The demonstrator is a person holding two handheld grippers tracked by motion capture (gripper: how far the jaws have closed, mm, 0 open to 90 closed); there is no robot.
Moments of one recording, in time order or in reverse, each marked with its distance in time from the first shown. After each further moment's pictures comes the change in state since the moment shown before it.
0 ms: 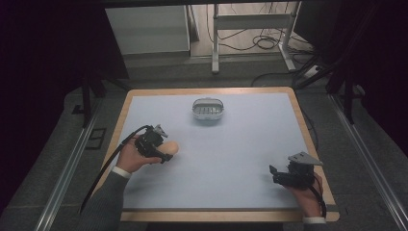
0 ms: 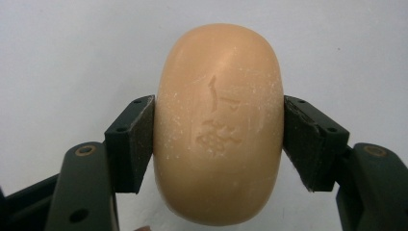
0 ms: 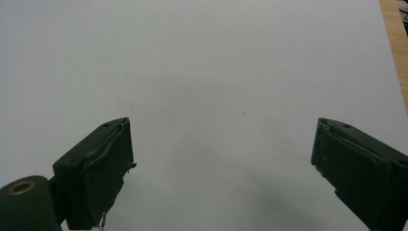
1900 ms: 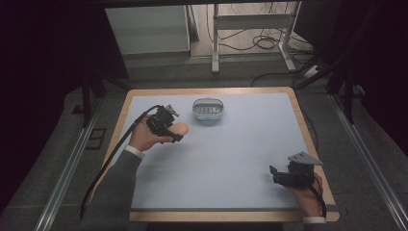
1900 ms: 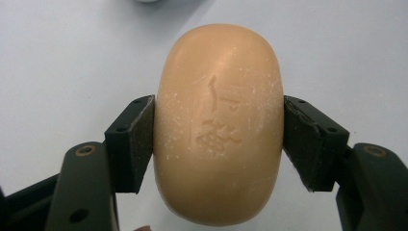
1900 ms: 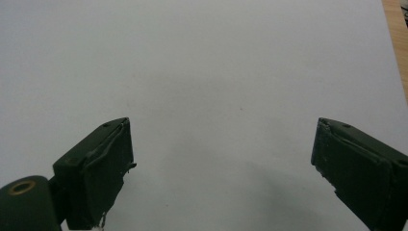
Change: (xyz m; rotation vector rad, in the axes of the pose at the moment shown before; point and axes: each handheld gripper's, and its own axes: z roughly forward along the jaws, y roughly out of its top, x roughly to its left) left arm 0.022 0.065 0.002 -0.027 0.023 0.034; right arm -0.002 -0.002 0.002 0.011 -0.001 -0.001
